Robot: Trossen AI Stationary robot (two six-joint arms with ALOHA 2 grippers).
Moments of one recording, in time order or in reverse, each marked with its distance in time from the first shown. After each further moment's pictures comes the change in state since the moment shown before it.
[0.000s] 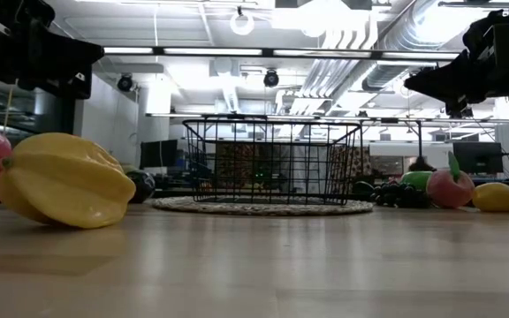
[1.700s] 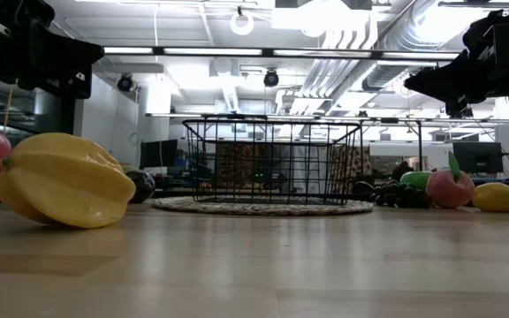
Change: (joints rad) left arm 0.000 0.000 0.000 0.000 0.000 0.008; right arm 0.000 0.000 0.000 0.000 0.000 0.000
